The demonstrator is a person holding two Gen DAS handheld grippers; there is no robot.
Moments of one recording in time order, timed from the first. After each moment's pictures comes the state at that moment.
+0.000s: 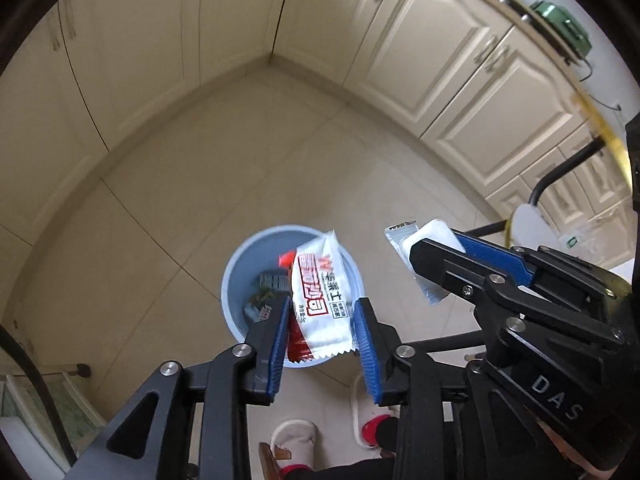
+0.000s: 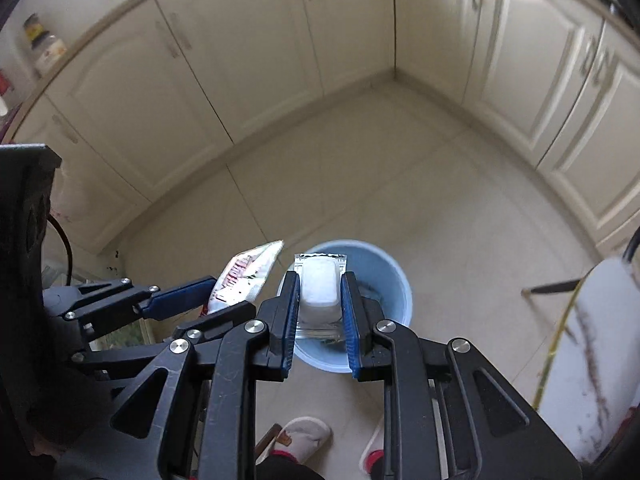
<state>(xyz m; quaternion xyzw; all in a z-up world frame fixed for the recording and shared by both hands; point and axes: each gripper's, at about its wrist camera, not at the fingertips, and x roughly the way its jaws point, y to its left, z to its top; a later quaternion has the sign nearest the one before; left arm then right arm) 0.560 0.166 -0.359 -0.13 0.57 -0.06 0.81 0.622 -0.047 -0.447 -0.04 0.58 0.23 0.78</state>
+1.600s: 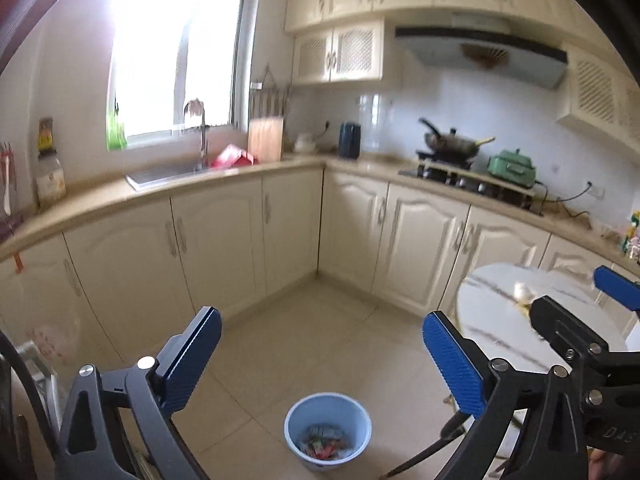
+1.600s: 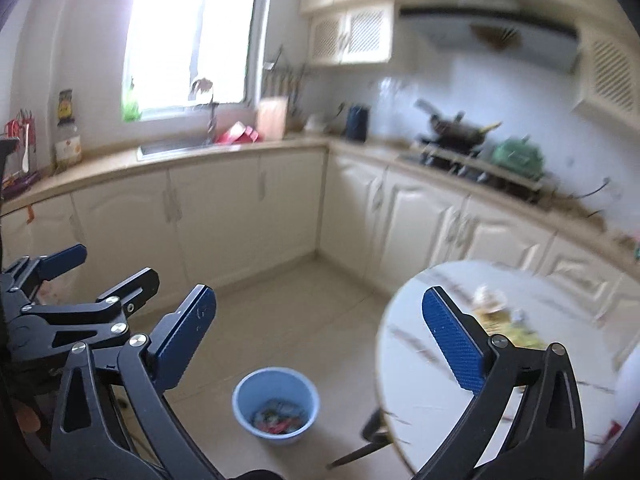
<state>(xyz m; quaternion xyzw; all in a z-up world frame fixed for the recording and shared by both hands) 0.370 0.003 -0.114 -0.06 0.22 0.05 0.97 0.432 -0.121 -0.128 -0.09 0.26 0.12 0.95</state>
